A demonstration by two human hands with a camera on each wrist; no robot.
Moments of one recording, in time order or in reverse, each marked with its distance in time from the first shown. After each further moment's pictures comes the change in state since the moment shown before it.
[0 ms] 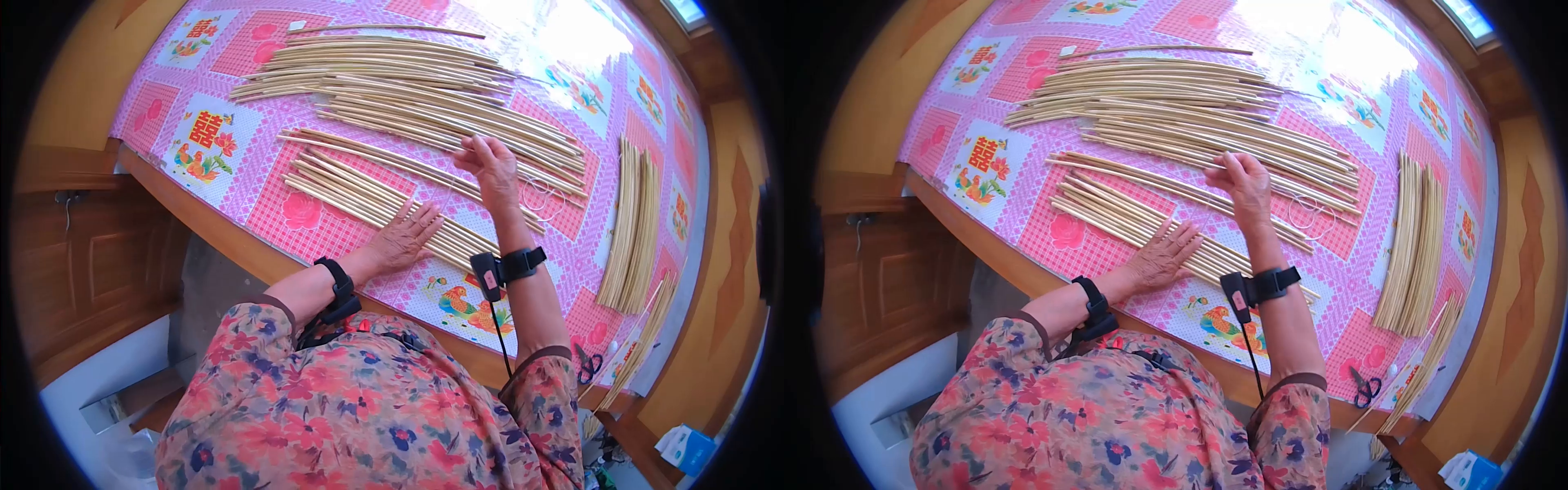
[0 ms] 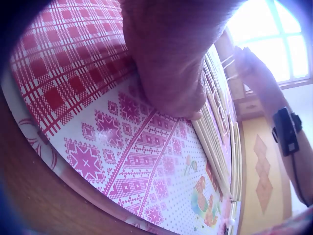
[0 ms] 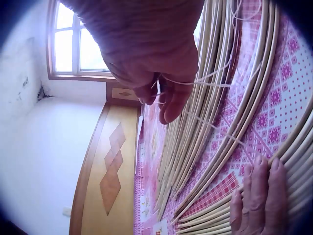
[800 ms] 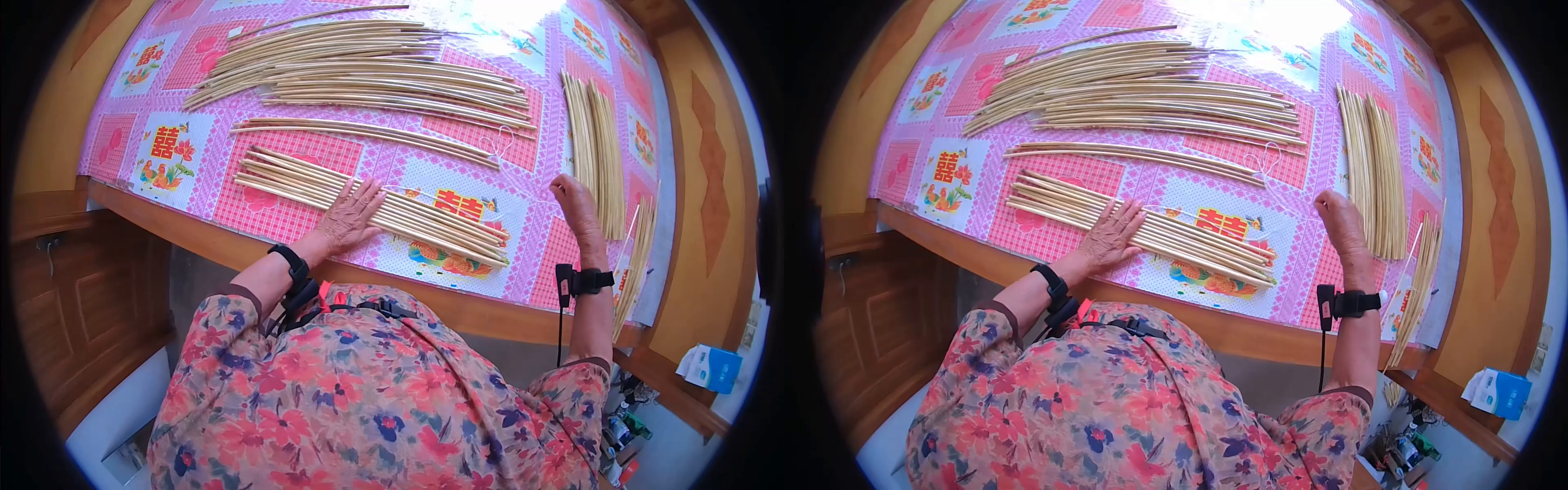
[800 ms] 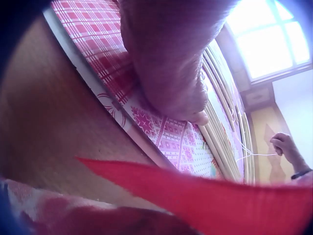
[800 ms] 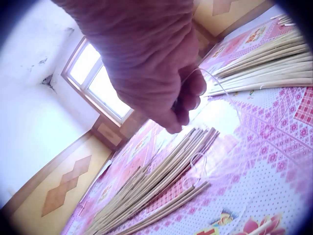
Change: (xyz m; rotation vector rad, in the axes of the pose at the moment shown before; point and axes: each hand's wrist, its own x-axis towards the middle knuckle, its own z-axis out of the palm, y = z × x) left_hand -0.035 0.009 -0.007 0.043 -0.042 0.082; right_hand -0.165 -0.123 -0.172 -1.632 0.086 -0.046
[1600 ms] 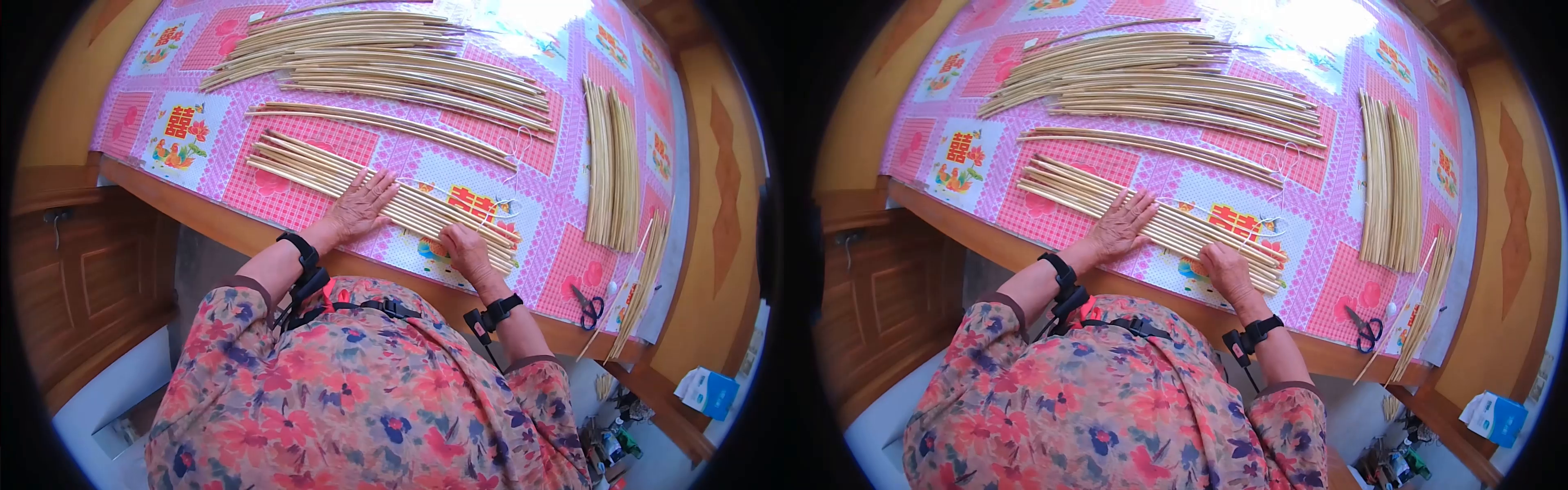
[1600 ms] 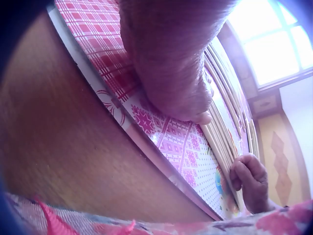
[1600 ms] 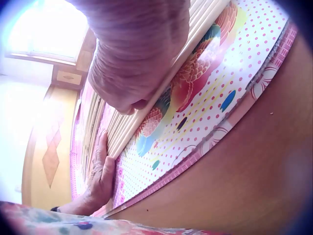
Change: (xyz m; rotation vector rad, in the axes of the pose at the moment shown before) left_hand -0.002 -0.001 0.005 0.052 -0.017 -0.014; right_hand -0.057 -0.091 0.186 0.294 0.081 -0.430
